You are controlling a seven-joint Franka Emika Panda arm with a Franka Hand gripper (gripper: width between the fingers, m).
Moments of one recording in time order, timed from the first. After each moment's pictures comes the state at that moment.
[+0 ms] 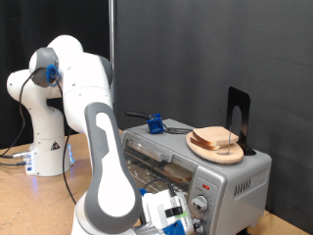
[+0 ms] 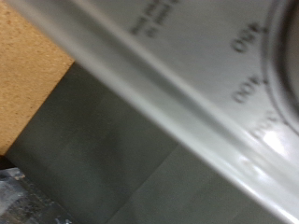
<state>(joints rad) -0.04 1.02 -0.21 -1.41 1.66 1.49 -0.75</state>
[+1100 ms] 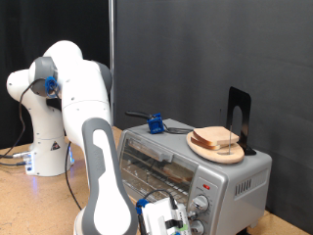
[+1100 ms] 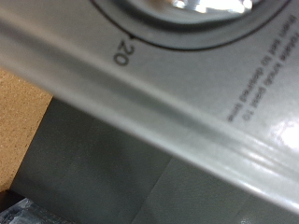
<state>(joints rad) -0.07 1.08 -0.17 -1.39 1.69 1.44 -0.58</state>
